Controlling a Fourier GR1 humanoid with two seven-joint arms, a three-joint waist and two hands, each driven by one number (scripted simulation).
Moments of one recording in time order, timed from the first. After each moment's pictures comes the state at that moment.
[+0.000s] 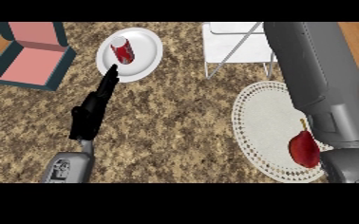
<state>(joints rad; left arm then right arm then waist) -0.17 0.06 -0.02 -1.47 -0.17 -0.02 0.05 -1.20 -0.21 -0.13 -0.83 1.21 -0.61 0.71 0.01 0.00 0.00</state>
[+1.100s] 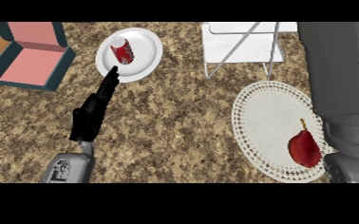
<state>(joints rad) -0.16 0.06 -0.02 -1.46 -0.17 -0.03 0.04 -1.16 -0.23 -0.22 -1.11 0.98 -0.59 0.71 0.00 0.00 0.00</state>
